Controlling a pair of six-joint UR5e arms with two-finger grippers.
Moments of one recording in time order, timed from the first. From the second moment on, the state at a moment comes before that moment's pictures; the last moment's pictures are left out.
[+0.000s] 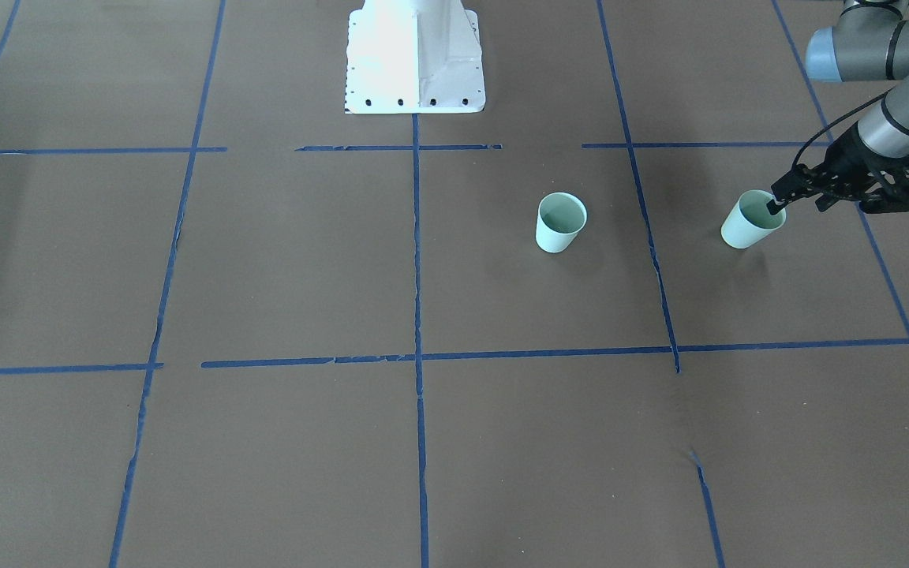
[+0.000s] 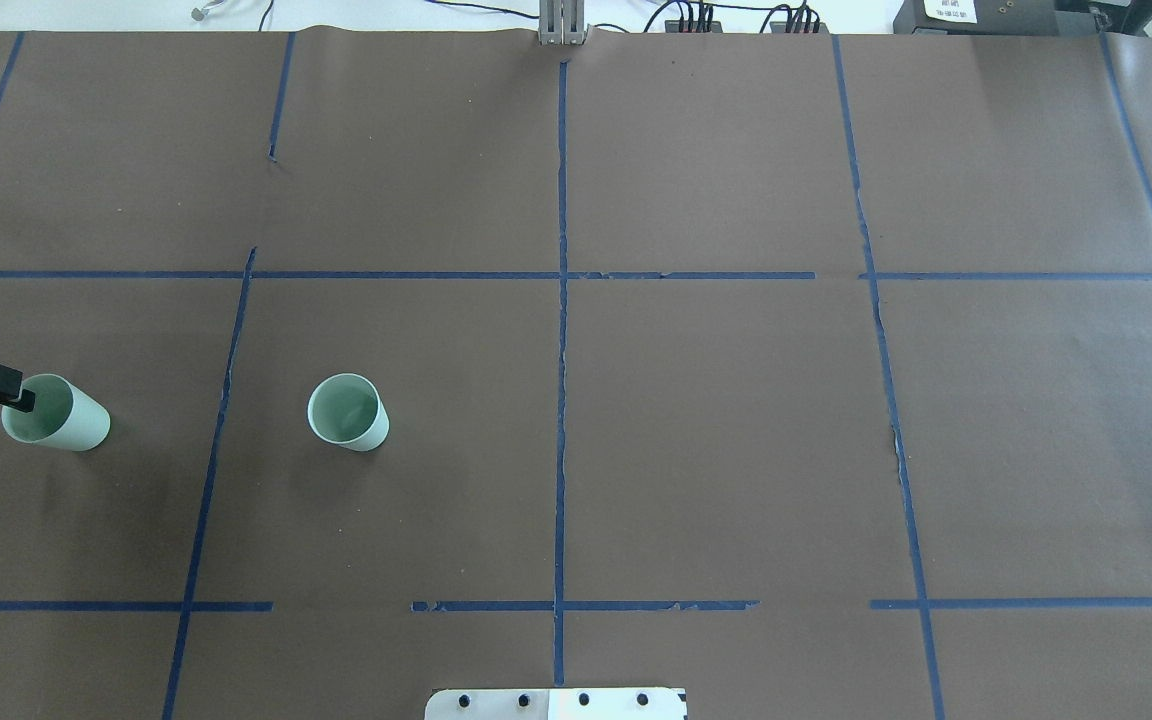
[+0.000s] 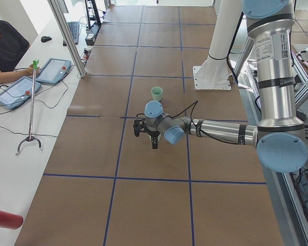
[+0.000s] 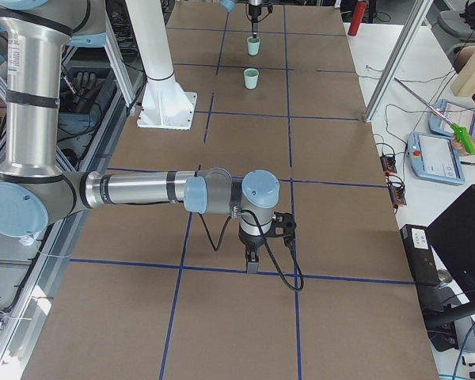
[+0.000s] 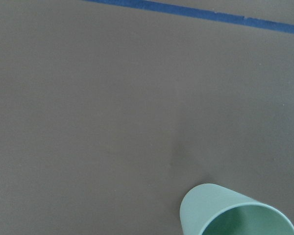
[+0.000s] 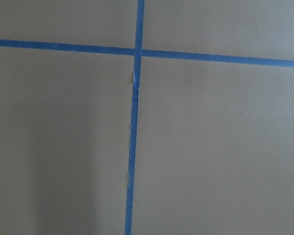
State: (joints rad) left arm -0.98 -1.39 -1.76 -2.17 -2.26 -0.91; right arm 1.55 -1.70 1.79 -1.68 2.26 -0.04
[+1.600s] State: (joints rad) left arm -0.99 -1.40 -1.97 -2.02 -2.27 -0.99; right arm 1.55 -1.70 1.79 -1.68 2.26 -0.04
